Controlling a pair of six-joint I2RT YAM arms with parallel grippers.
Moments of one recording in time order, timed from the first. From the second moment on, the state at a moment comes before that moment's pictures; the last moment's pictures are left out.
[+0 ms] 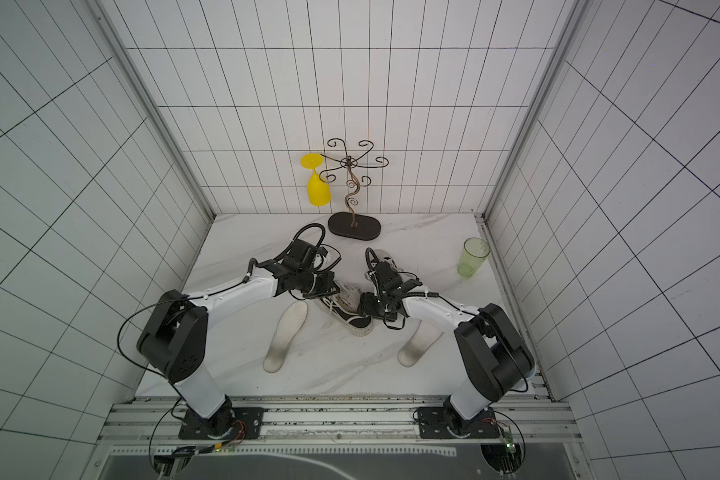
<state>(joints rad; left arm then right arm) -0.55 1.72 1.18 -0.41 0.42 -0.64 0.60 1.61 0.99 -0.49 -0.16 0.69</state>
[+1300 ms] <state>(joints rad) -0.38 1.80 1.13 -0.39 0.73 -0.43 0.57 1.57 0.96 -0.49 -0.05 0.51</state>
